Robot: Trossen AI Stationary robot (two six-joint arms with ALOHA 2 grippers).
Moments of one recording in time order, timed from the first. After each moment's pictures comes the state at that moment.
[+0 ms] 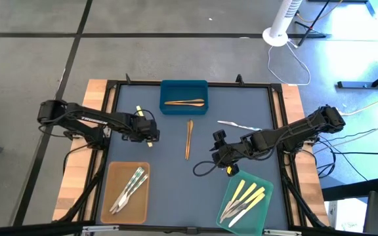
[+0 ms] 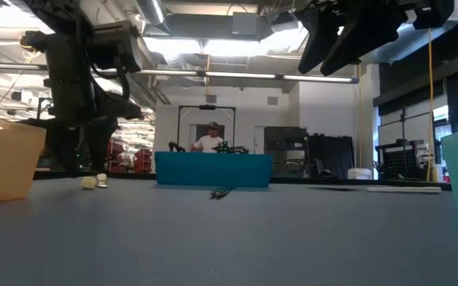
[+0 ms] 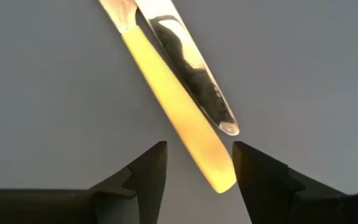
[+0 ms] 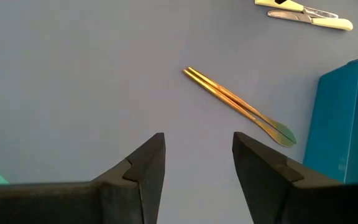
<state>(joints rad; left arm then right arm) 0.10 1.32 0.62 -0.63 -0.09 -1.44 0.33 1.49 1.15 -0.63 0.24 -0.27</state>
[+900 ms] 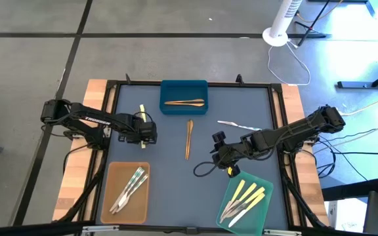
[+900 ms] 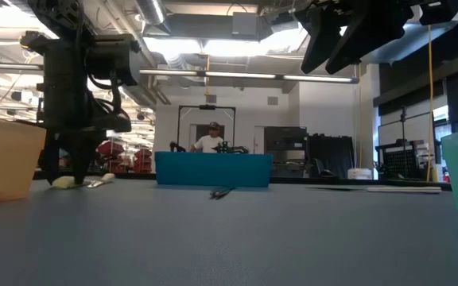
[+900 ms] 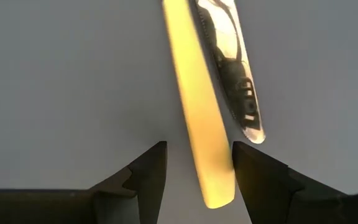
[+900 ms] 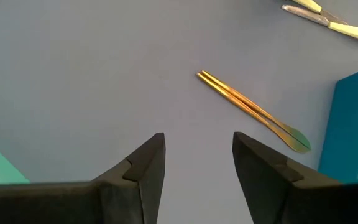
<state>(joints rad) 0.10 1.37 0.62 -0.71 -0.06 -1.44 0.33 1.49 1.15 -0.63 0.19 -0.27</state>
